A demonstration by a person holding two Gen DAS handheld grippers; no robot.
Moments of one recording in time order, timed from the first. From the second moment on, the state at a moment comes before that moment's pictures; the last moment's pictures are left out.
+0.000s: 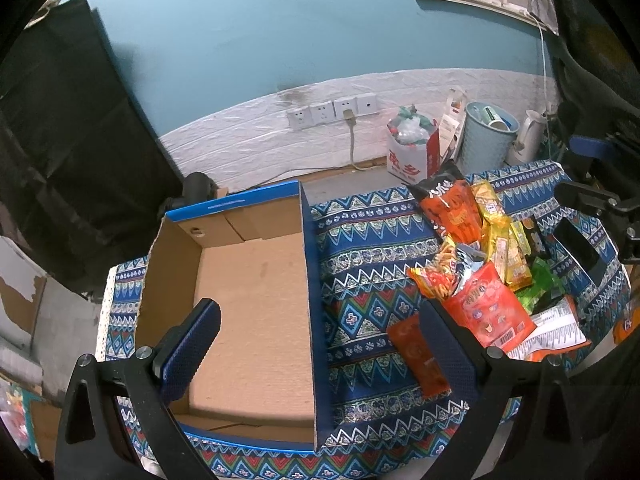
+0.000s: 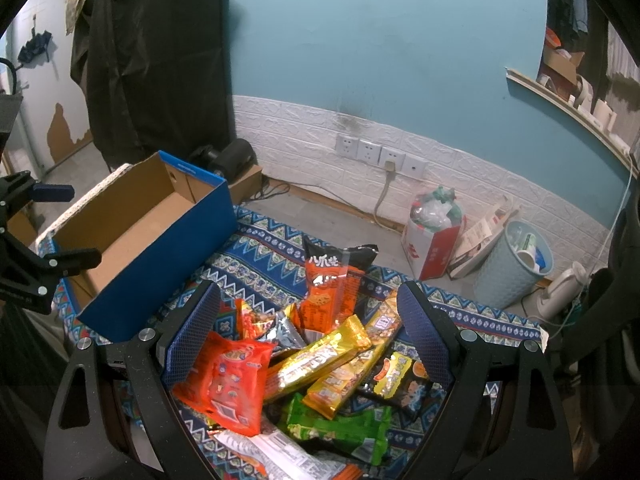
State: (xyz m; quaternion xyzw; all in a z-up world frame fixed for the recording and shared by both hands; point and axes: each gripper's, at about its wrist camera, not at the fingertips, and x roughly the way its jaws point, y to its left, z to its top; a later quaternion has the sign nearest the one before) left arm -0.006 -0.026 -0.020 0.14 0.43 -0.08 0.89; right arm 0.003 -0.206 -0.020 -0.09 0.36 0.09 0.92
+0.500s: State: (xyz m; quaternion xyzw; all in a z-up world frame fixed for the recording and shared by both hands) left arm -0.007 -0.037 -0.026 0.15 0.43 -0.09 0.89; right arm -0.001 -0.213 -0.010 -0.09 0.36 0.09 0.92
